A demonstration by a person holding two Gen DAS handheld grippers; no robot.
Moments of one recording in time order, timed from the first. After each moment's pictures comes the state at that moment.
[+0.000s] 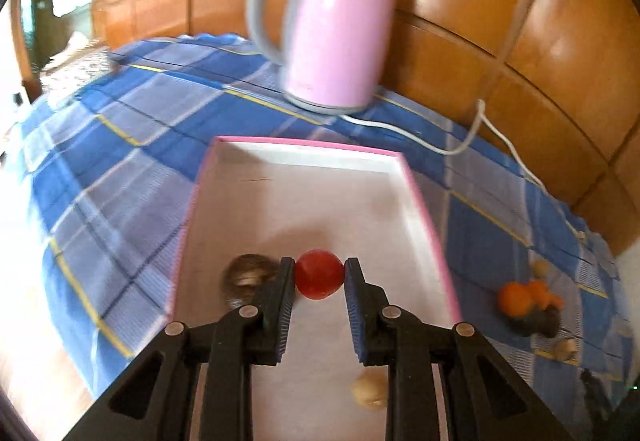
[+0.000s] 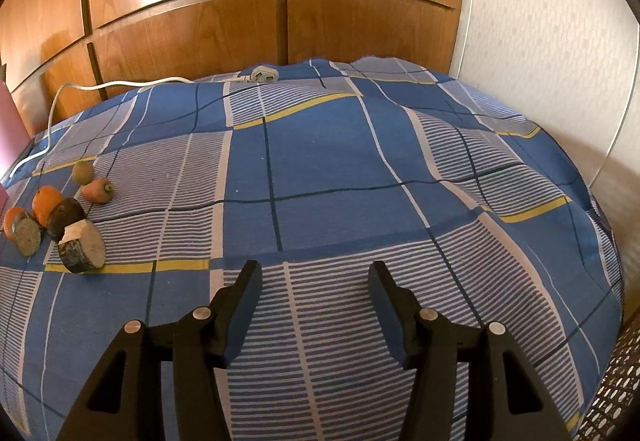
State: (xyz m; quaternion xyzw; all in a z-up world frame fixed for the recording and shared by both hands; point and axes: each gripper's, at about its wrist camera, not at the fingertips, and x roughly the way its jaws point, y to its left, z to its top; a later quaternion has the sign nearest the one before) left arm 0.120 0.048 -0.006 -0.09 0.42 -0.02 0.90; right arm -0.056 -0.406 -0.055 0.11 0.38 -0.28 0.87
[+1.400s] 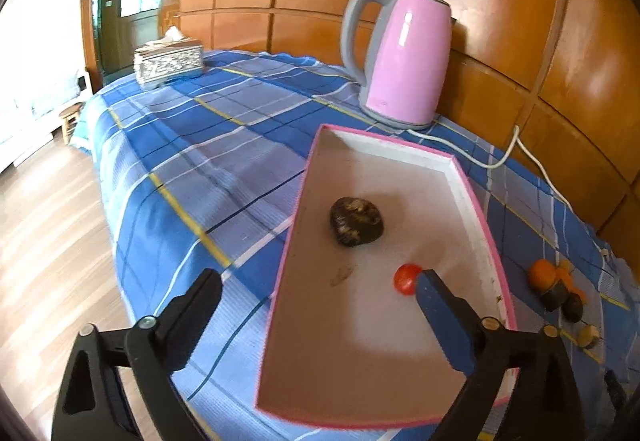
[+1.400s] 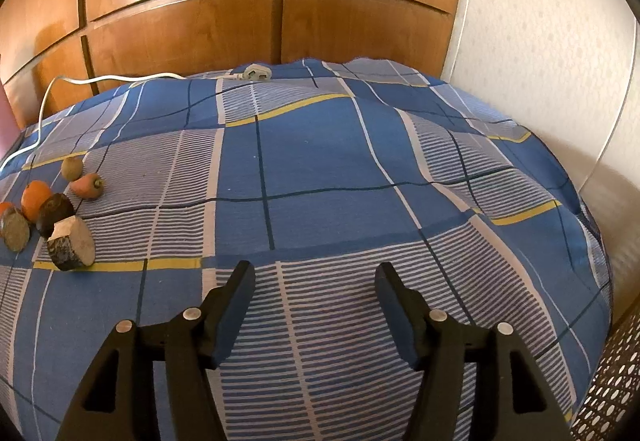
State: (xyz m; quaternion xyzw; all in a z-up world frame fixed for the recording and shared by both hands) left arm 0.019 0.082 -0.007 -0.11 0.37 0.08 0.92; right arm -0.054 -0.404 -0.055 0.09 0.39 -0.30 0.87
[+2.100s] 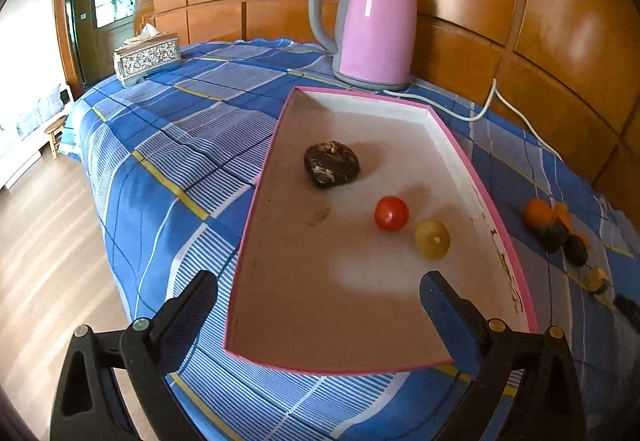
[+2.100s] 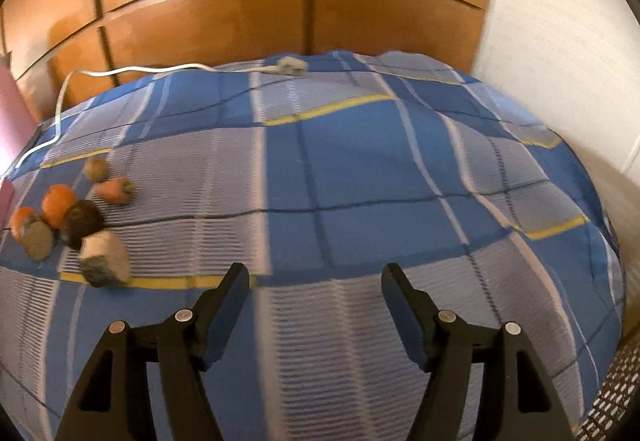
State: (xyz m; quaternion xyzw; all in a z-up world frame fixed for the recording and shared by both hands) left arm 0.002 0.057 -0.031 -0.07 0.40 0.04 0.92; right arm -0.023 -0.390 -0.046 0.10 0.41 -0.25 0.87
